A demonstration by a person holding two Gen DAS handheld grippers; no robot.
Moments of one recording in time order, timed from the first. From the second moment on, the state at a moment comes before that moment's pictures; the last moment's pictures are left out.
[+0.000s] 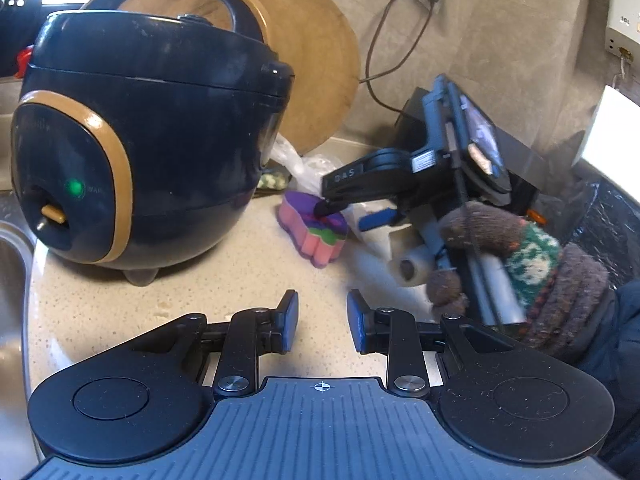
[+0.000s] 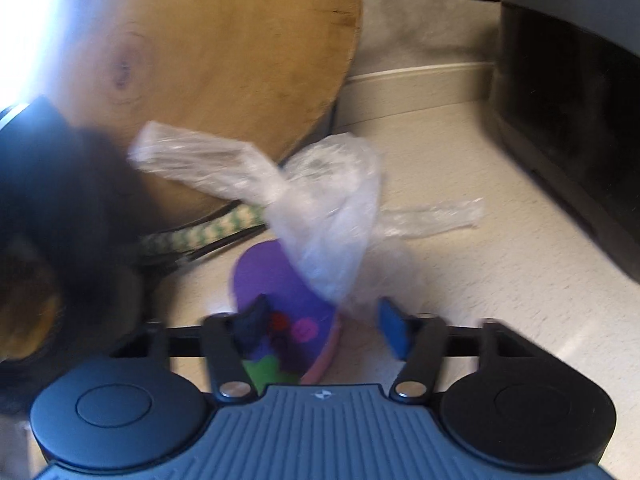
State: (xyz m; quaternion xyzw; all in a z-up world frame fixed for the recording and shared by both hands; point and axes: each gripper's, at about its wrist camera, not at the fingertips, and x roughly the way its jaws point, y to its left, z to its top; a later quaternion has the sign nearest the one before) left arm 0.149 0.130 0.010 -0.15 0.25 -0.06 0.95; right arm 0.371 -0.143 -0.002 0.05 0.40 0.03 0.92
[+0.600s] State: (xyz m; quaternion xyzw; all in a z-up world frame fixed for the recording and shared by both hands) left arm 0.157 0.136 0.008 -0.18 0.27 -0.05 0.95; right arm 0.349 -0.117 0.016 -0.05 0.35 0.05 0.94
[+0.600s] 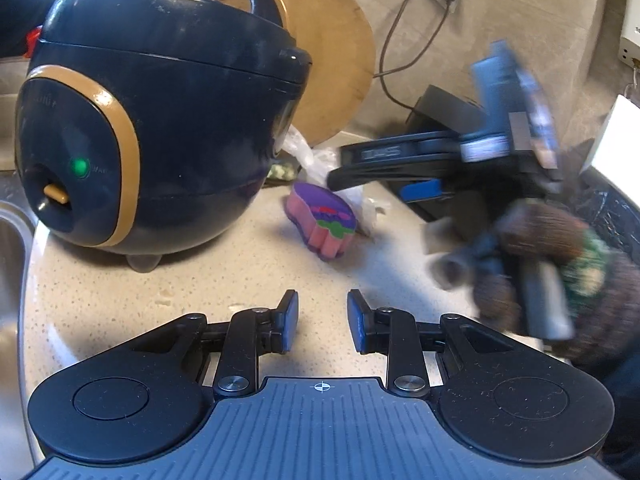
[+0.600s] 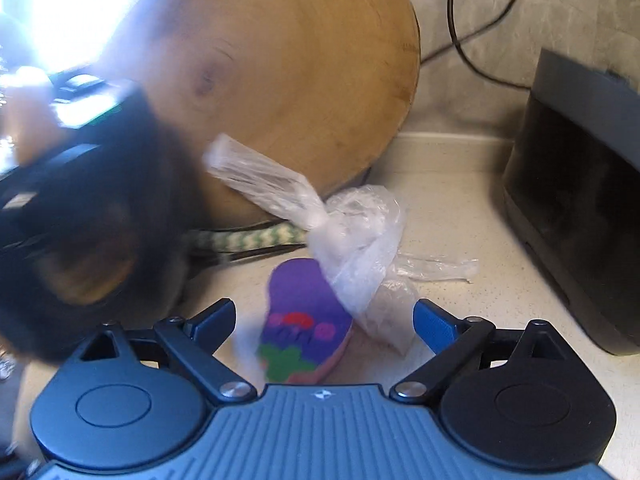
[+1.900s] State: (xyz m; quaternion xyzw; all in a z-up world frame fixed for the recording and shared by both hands) left arm 0.147 0.123 0.030 -0.13 0.23 -0.08 0.96; right arm 0.147 -0.209 0.028 0.05 0.30 0.08 0.95
